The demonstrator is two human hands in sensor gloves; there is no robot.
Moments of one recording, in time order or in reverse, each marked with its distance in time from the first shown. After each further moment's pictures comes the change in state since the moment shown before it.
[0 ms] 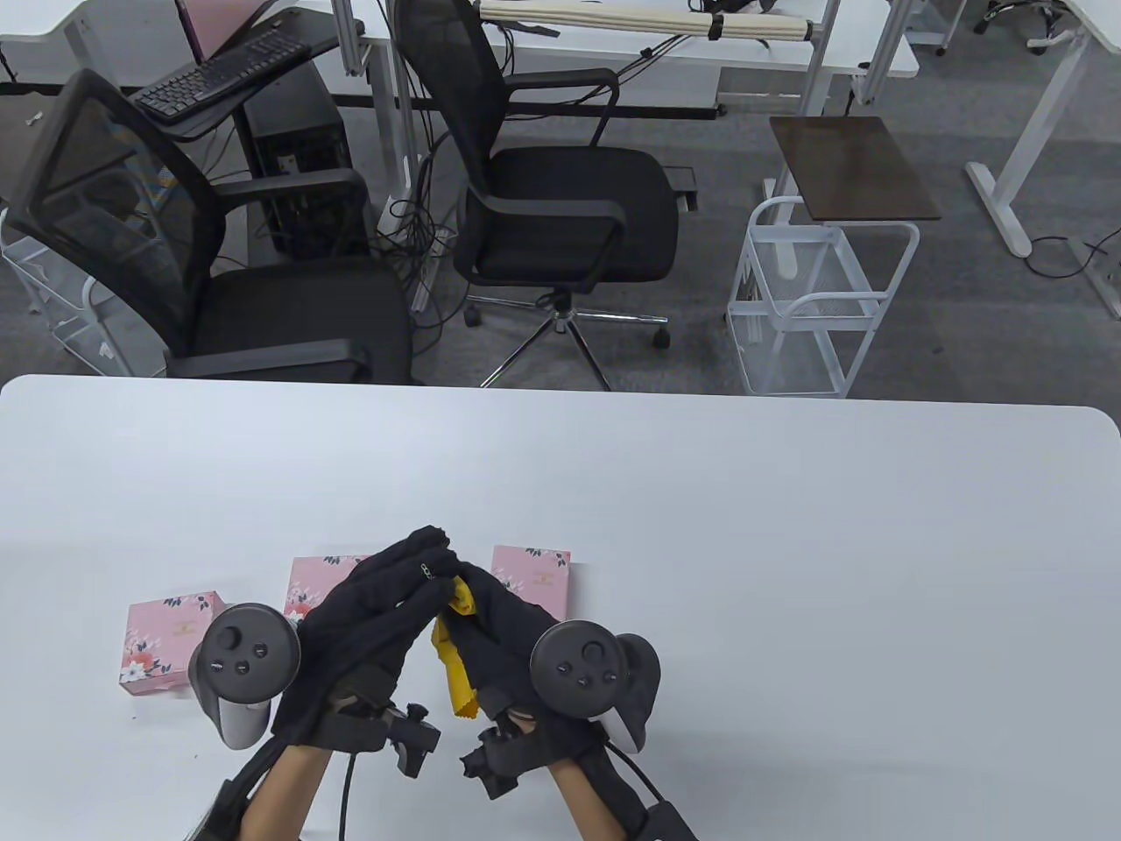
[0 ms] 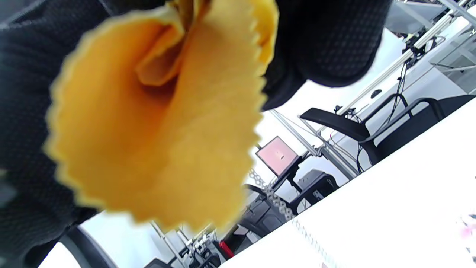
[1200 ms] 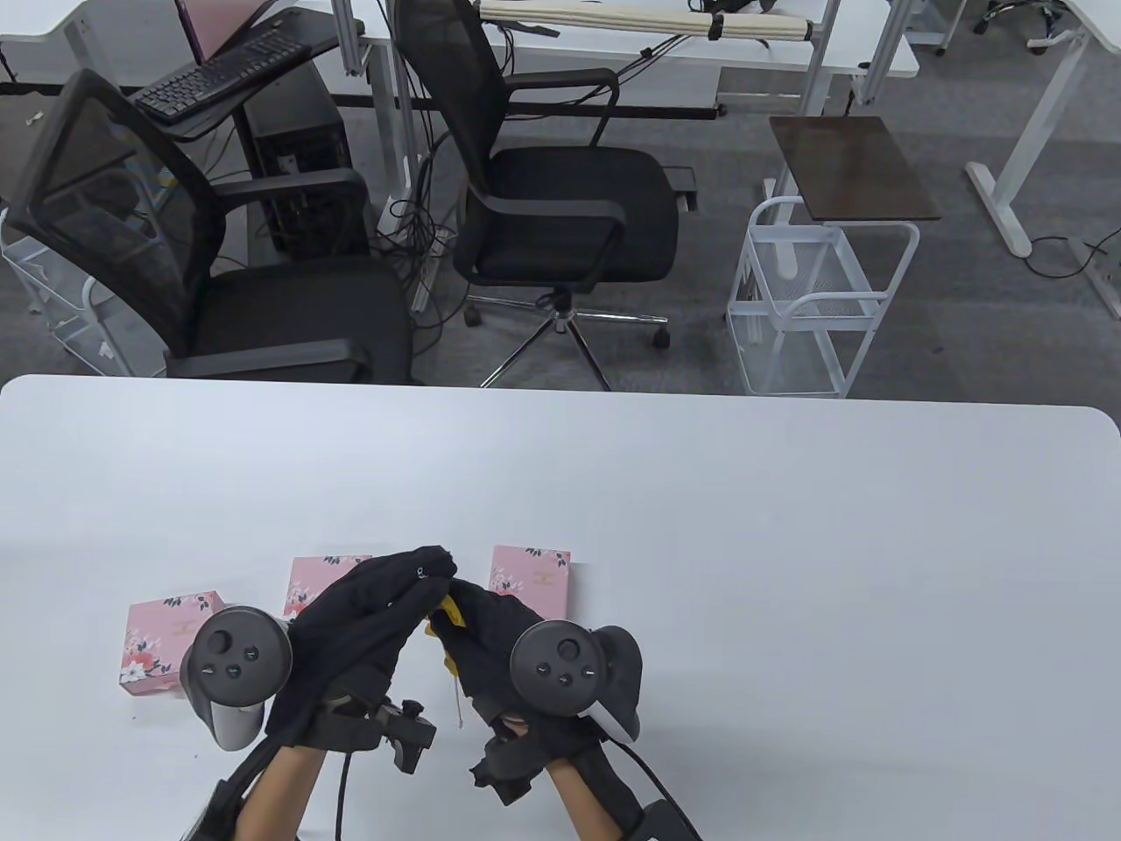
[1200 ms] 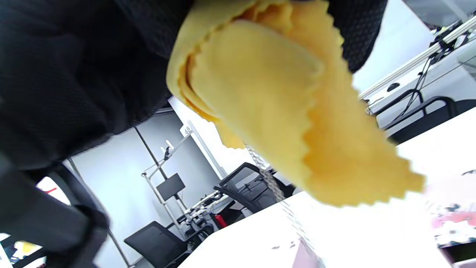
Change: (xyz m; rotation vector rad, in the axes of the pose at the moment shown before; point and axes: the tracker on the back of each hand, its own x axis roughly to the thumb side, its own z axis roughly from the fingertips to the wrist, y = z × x) left_hand 0.002 0.007 0.000 0.033 -0.014 0.016; right_hand -0.003 0.010 -0.002 0.086 -0.056 0.117
